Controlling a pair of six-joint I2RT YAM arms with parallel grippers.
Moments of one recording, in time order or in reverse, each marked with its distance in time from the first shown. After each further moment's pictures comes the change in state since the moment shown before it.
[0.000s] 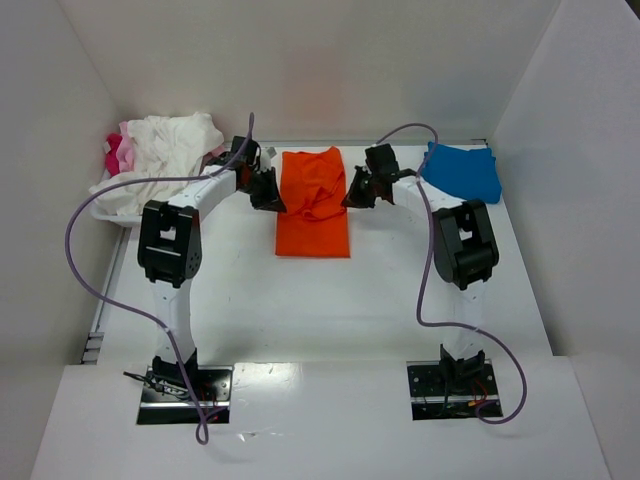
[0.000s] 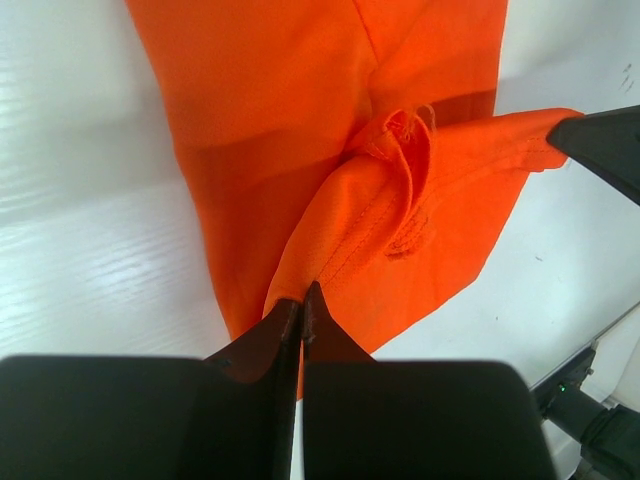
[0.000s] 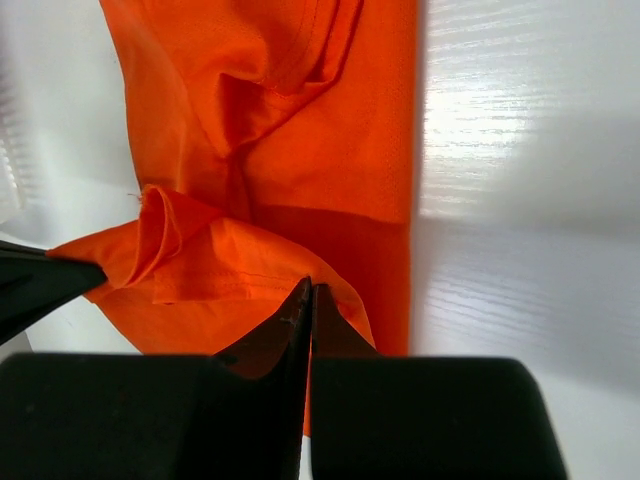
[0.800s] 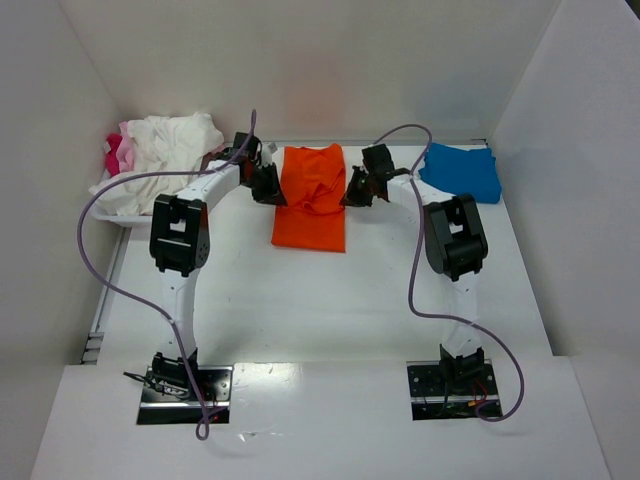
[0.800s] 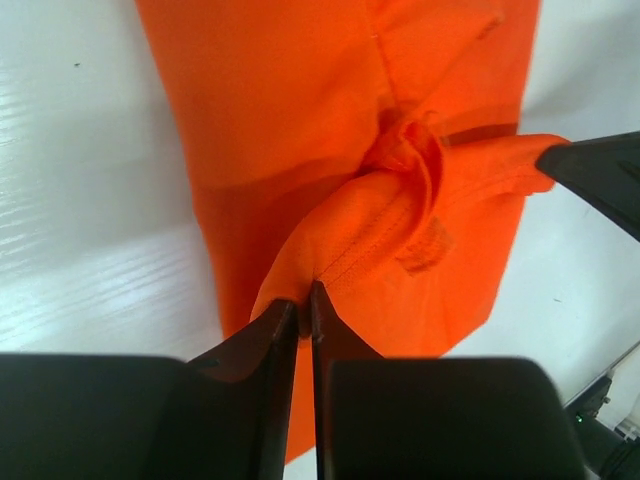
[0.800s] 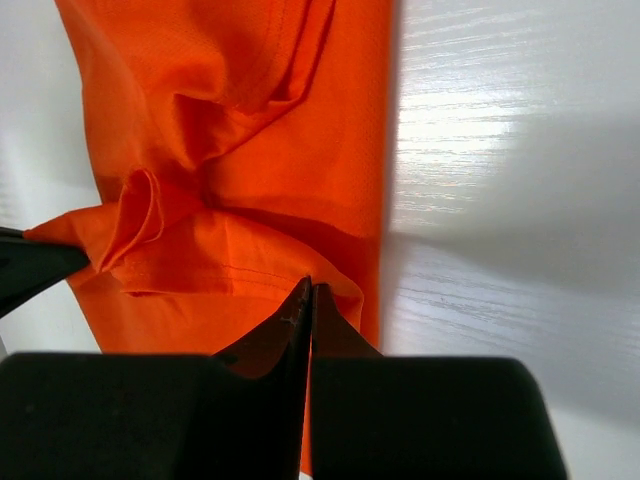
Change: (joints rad) left arm 0.025 0.150 0.178 -0.012 0.004 0.030; right arm -0.007 0.118 0.098 0.017 0.009 -0.009
